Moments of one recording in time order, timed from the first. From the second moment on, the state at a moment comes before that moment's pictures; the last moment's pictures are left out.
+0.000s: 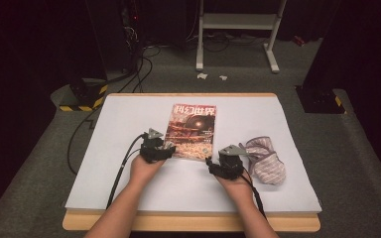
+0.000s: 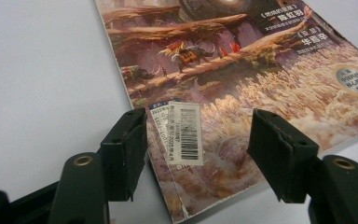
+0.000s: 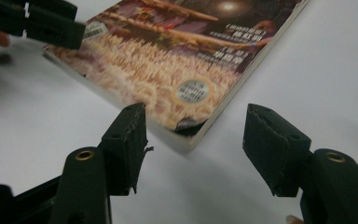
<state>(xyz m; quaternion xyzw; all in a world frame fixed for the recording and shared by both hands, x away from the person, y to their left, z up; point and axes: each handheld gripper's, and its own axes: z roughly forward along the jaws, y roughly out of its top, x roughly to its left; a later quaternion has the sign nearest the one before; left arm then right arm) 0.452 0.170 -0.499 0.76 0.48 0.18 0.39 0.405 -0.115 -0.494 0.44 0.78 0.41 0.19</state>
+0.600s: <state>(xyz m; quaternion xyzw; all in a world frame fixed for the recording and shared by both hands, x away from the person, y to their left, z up) 0.459 0.172 -0.503 0.77 0.49 0.16 0.38 0.446 -0.098 -0.505 0.48 0.78 0.38 0.16</state>
